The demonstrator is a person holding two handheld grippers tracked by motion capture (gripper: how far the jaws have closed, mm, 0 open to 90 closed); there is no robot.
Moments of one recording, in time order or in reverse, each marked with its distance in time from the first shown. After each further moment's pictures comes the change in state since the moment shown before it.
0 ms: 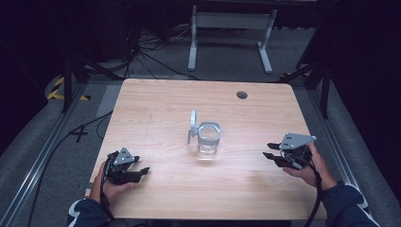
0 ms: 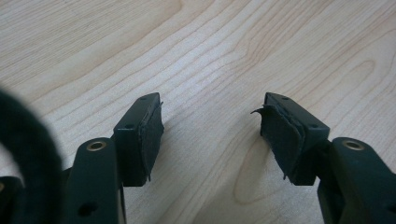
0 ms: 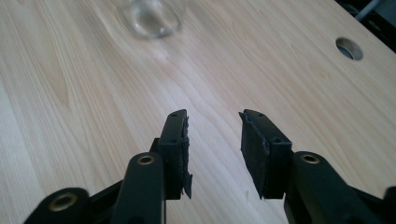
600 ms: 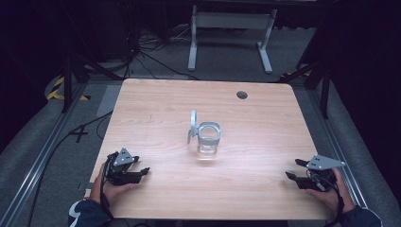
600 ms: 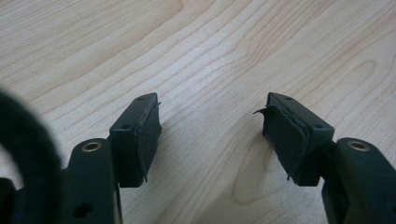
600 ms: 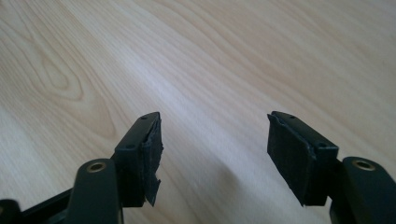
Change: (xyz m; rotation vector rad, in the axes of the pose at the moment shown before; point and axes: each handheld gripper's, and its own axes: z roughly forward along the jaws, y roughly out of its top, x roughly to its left) left arm -0.001 0.000 -0.001 0.011 0.005 0.001; right arm 0.001 -0.108 -0.020 0.002 -0.090 0.199
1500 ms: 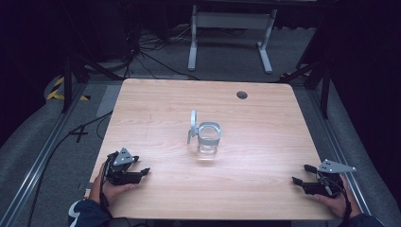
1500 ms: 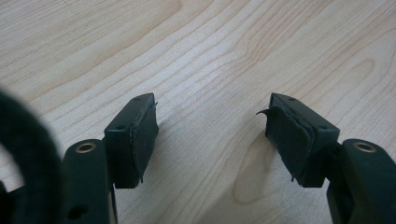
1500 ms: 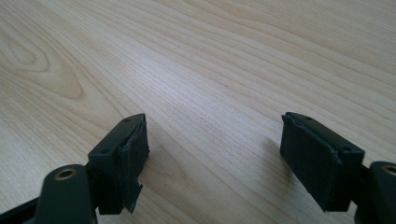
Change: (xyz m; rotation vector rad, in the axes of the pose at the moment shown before) left arm 0.000 0.000 0.001 -0.007 -0.007 -0.007; right arm -0.014 -0.037 -0.002 -0.011 0.013 0.187
